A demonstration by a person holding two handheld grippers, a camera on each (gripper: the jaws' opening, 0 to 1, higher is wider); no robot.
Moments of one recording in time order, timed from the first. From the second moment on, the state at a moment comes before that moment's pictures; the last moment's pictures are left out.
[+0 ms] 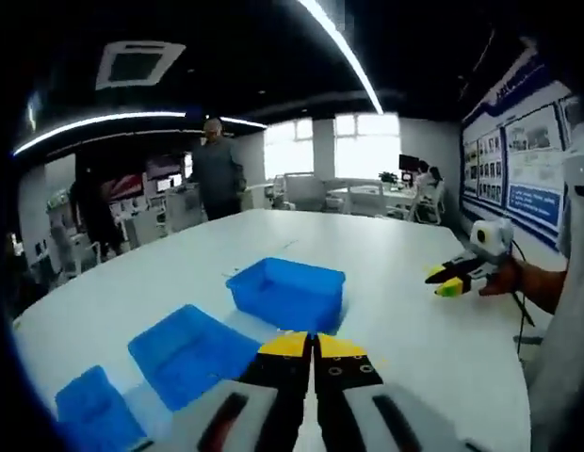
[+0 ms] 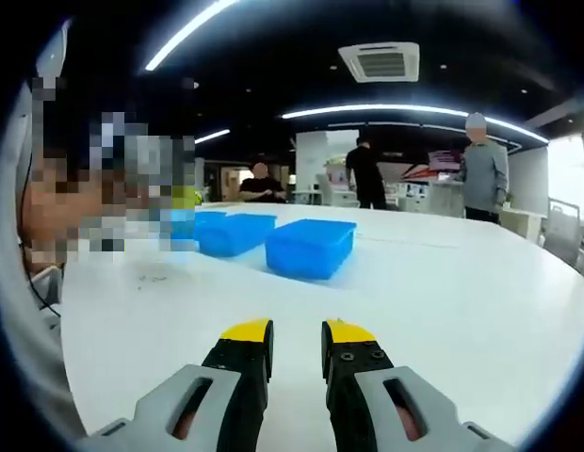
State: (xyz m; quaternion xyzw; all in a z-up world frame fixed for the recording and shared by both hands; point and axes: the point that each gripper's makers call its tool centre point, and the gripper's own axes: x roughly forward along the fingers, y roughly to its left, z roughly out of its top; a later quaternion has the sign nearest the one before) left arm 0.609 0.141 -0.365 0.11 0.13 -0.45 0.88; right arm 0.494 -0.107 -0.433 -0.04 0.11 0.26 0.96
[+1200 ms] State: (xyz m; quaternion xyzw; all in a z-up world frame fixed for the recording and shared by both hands) left arm 0.653 0.193 -0.356 0.01 0.11 -0.32 0.94; right arm 0.500 -0.091 -0.417 -0.07 0.10 0.28 0.95
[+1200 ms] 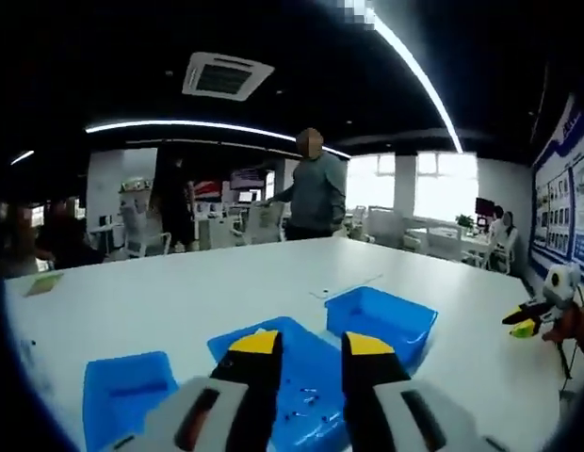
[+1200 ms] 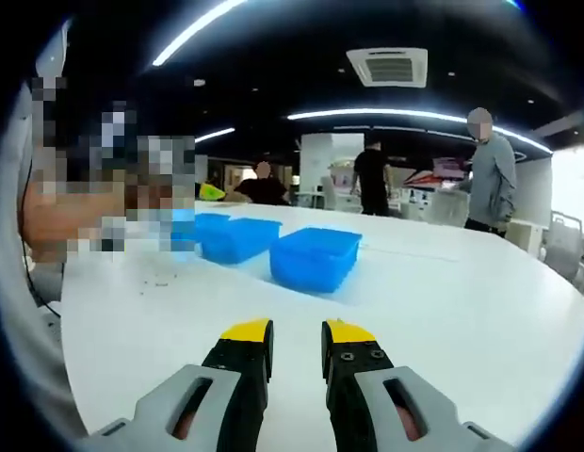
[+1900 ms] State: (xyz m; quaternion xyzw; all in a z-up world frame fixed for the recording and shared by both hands) left arm 0.510 0.245 -0.375 0.03 0.05 -0.28 0.96; right arm 0.508 0.040 -0.386 -0.16 0.11 0.47 0.86
